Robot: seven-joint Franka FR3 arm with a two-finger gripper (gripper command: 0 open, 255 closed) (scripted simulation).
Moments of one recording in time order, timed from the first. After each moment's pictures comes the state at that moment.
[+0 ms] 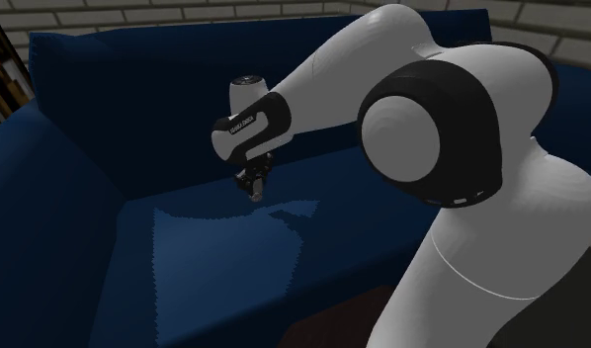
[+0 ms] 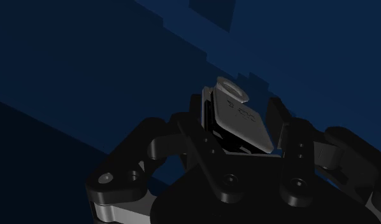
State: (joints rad) arm -0.13 -0.04 -0.20 -2.25 -0.05 2.32 -0.25
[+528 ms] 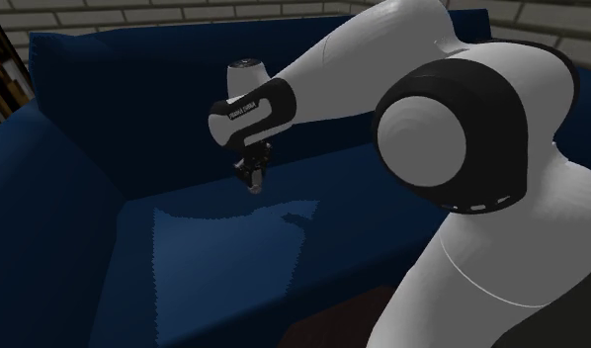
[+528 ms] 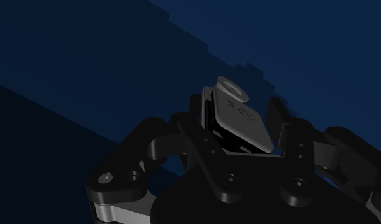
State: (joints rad) arm -0.13 -0.09 -0.20 -2.20 -0.06 2.23 -0.25
